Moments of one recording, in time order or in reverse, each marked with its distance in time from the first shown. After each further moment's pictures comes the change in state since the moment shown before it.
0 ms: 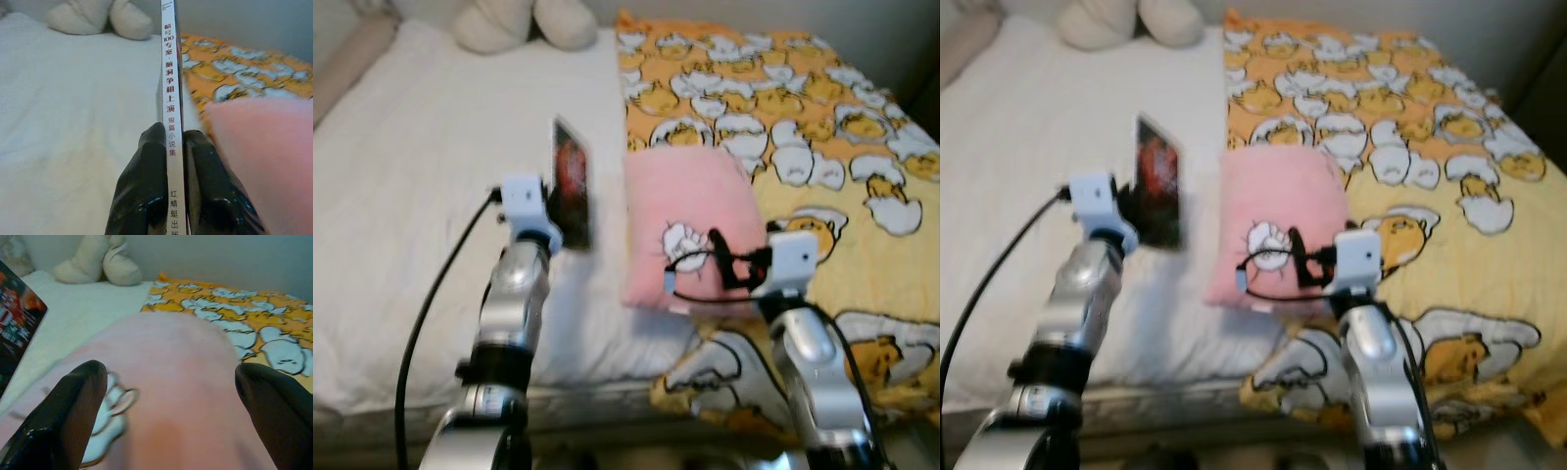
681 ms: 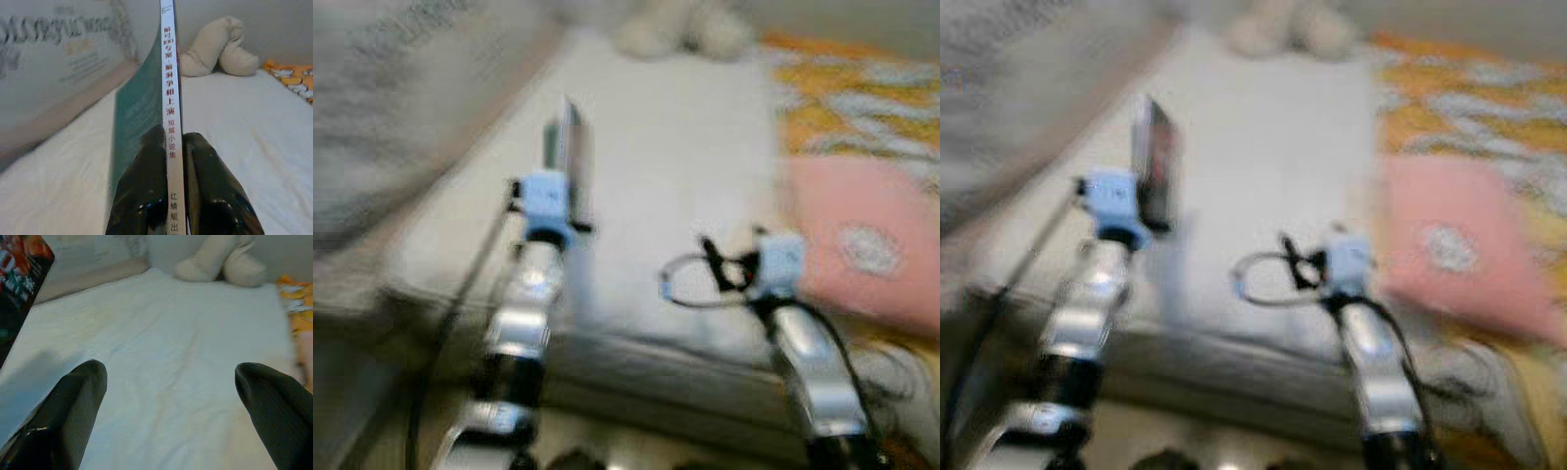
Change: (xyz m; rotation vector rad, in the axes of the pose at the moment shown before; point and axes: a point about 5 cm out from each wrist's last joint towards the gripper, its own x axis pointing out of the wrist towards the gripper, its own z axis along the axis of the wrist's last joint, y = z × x) left arm -0.006 -0.027 0.011 0.089 -0.073 -0.030; right arm 0.005 0.003 -0.018 0.003 0.080 0.049
